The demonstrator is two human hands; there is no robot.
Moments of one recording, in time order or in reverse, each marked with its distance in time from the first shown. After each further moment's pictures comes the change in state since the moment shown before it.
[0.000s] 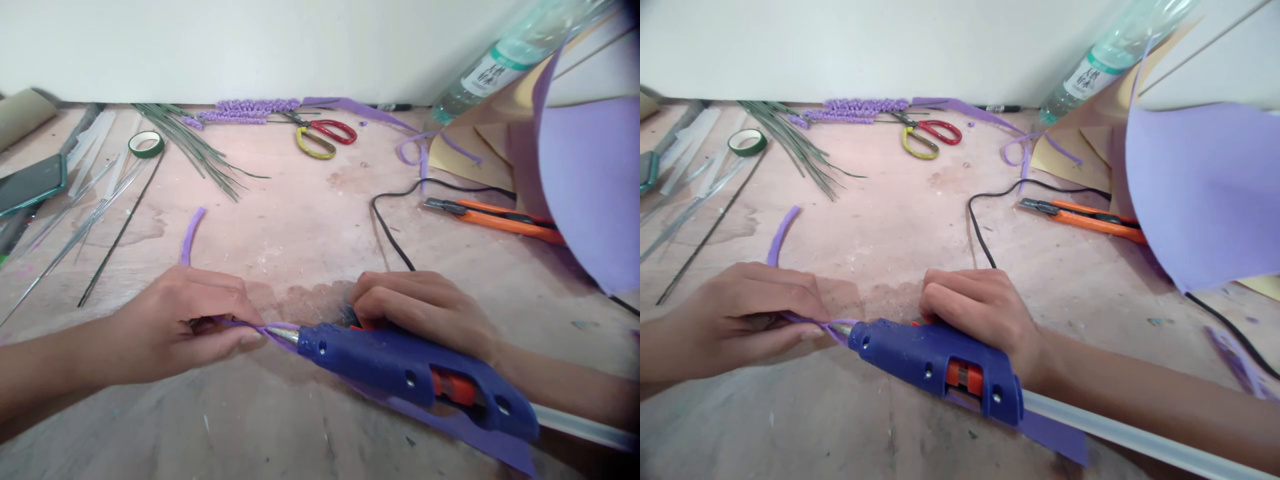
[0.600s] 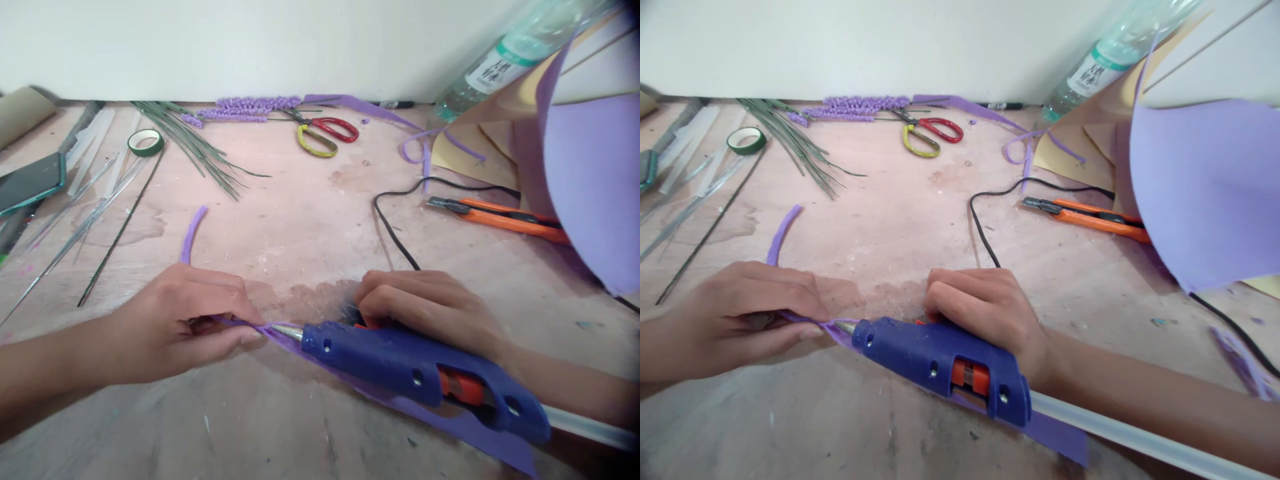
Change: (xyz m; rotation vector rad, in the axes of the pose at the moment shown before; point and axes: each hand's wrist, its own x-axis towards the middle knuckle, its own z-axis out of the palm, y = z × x) left_hand -0.001 -0.002 0.001 0.014 0.035 0.018; right_hand 0.000 0.001 -0.003 0.018 -0.004 -0.011
